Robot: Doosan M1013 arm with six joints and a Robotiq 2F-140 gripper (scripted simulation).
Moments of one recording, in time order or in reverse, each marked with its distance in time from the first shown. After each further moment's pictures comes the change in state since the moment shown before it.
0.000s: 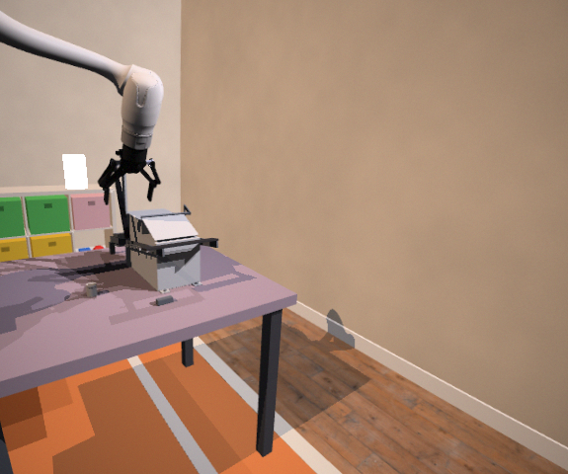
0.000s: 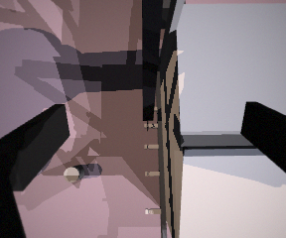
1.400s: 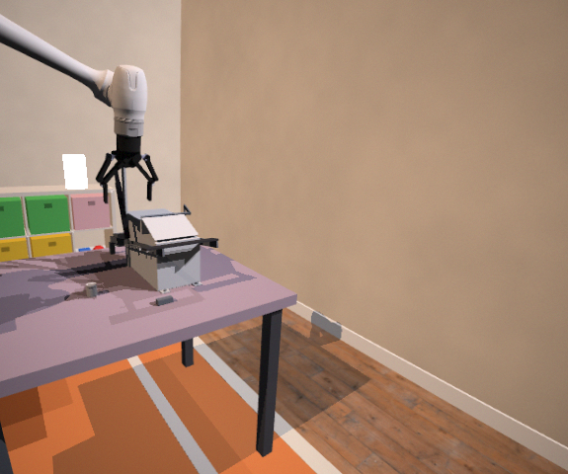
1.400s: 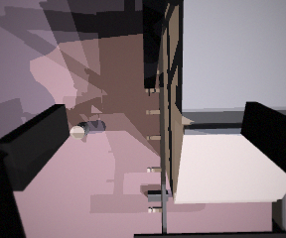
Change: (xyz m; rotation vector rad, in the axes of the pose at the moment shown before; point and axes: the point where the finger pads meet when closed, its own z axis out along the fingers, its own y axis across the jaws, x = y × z) arm 0.000 -0.001 -0.001 0.007 -0.332 0.014
